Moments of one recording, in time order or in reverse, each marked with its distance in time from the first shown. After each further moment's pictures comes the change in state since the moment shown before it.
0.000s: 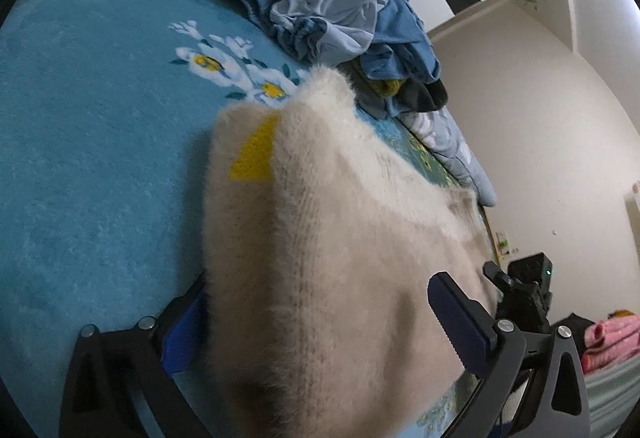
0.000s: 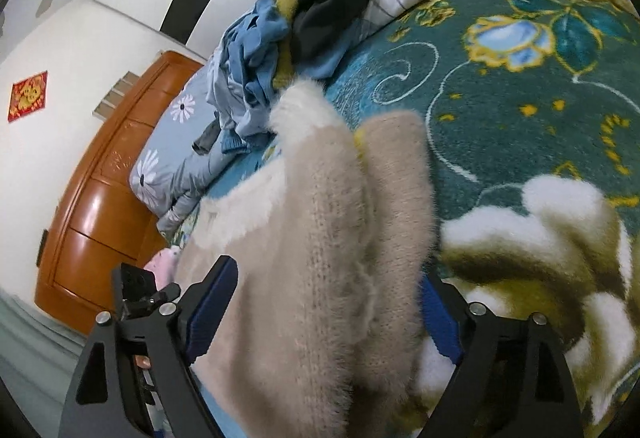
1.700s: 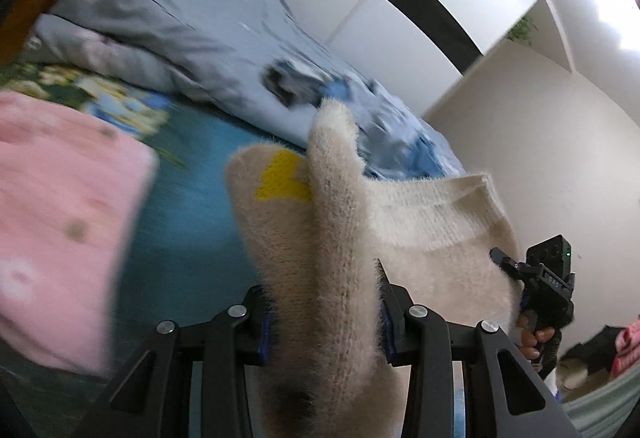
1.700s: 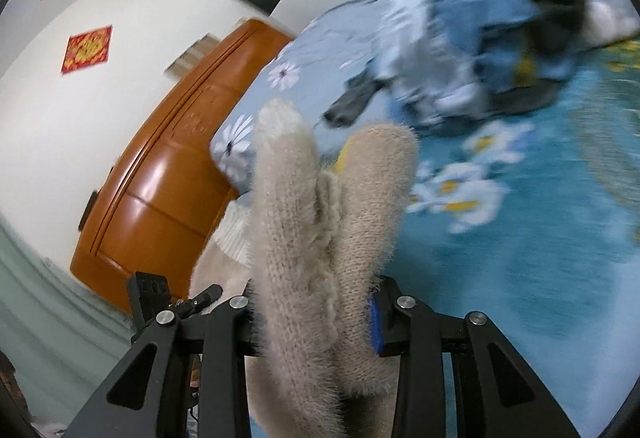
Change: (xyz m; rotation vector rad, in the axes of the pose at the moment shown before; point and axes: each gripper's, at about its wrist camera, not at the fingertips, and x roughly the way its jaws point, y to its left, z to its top) left arm -0.273 0.053 0.041 0.069 -0.270 0.189; right arm 0.101 0.242 -0.007 -0.141 0.060 0.220
